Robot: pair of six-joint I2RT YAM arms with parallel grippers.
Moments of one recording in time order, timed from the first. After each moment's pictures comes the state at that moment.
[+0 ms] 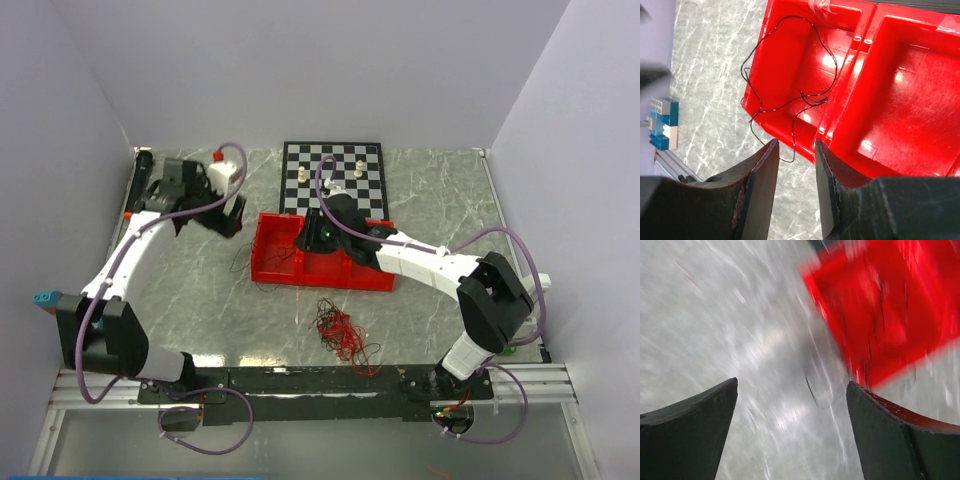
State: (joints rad) left arm -0.16 1.42 1.24 -0.60 0.28 0.31; right arm 0.77 1.61 1.11 -0.09 -0.03 0.73
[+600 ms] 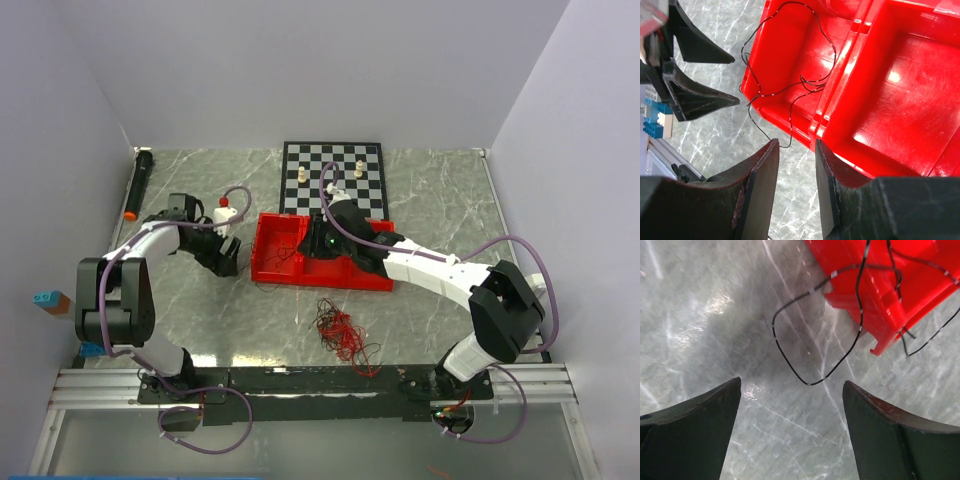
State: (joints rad) left arm -0.01 1.58 0.96 -0.61 0.53 0.58; right arm 0.78 1.53 1.04 -0.09 -0.02 0.70
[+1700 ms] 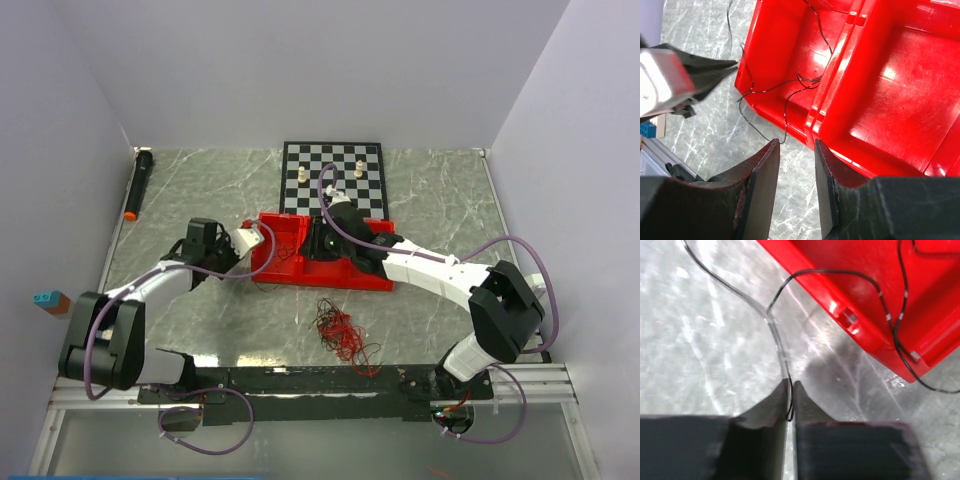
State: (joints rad) left arm -0.21 1.36 0.62 -0.09 0.22 0.70; right arm 0.79 1.53 1.04 -0.11 0.00 0.70
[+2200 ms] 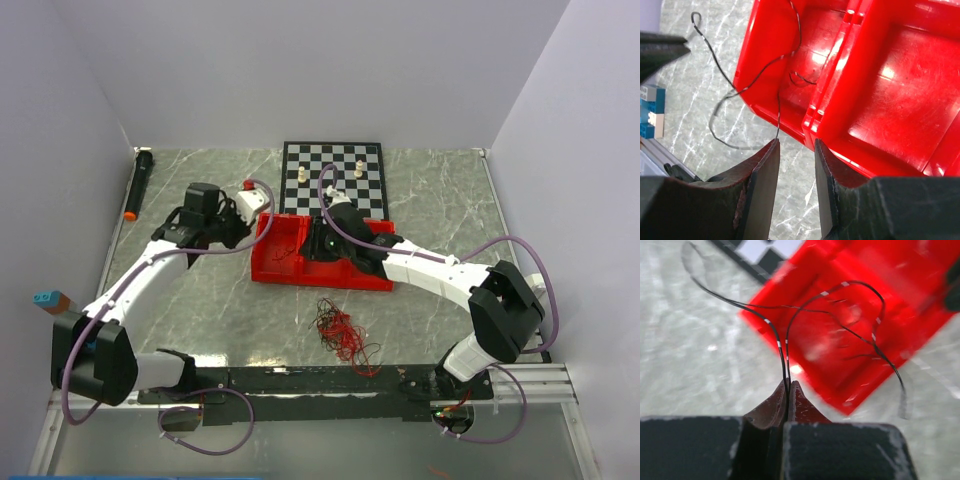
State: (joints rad) left arm -0.28 1.27 0.94 -0.35 0.34 0.51; right arm 0.79 1.53 1.04 -0.11 0.00 0.70
